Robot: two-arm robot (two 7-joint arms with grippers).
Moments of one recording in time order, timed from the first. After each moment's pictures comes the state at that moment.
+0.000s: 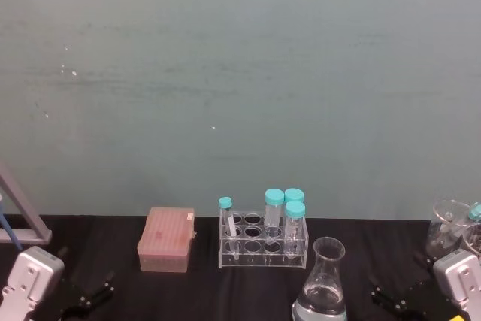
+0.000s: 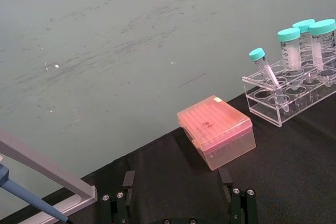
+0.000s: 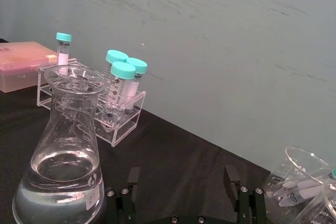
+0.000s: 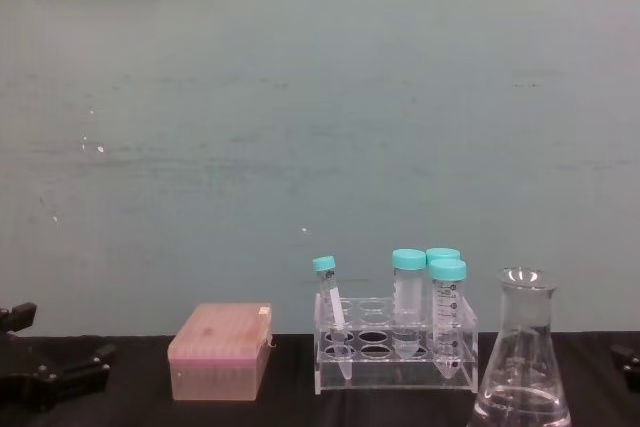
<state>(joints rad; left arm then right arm) -0.20 0.60 0.45 -1.41 -0.25 -0.12 0.03 0.20 0.60 -0.45 -1.41 0.25 -0.12 -0.03</state>
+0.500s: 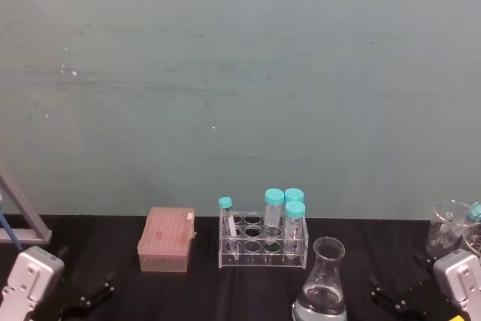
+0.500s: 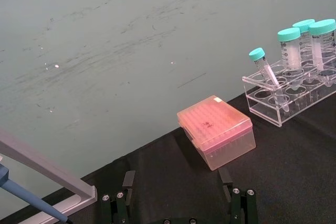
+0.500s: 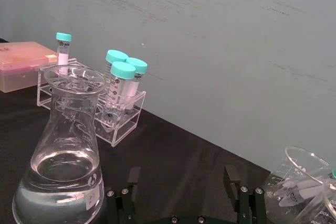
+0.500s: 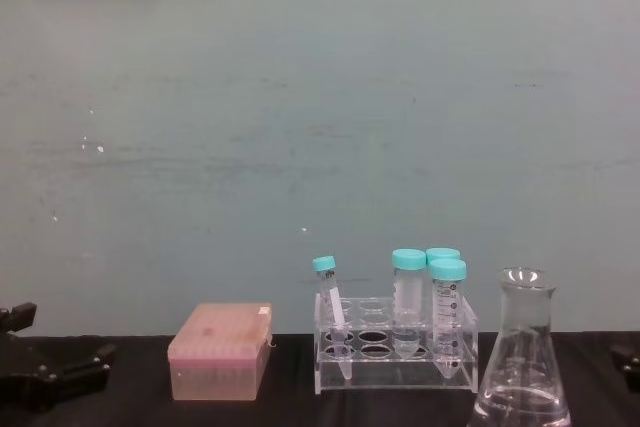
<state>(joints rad) -0.20 0.60 0.45 -1.41 -0.25 -0.12 0.03 0.20 0.60 -0.45 -1.41 0.25 -0.12 -0.03</state>
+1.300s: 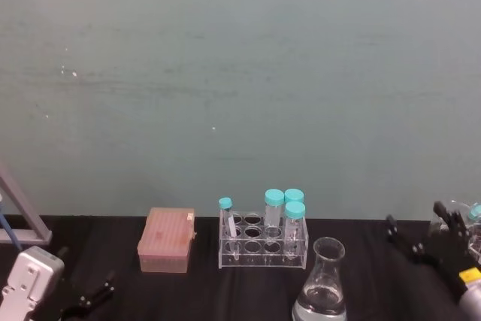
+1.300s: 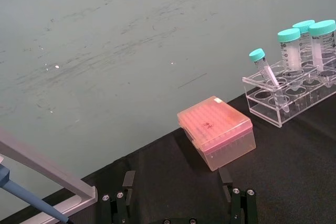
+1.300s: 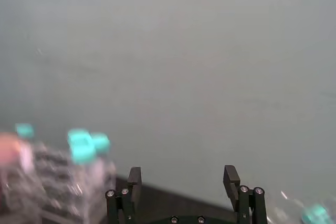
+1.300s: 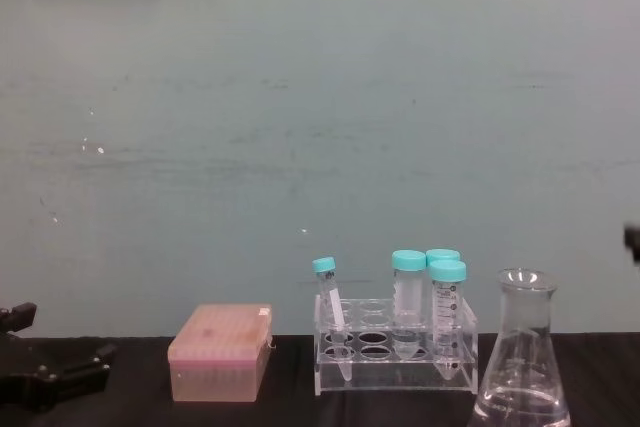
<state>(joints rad) -0.20 0.60 0.45 -1.41 -0.25 -0.12 0.03 0.25 0.52 -0.32 -1.37 0.37 -0.21 0.02</state>
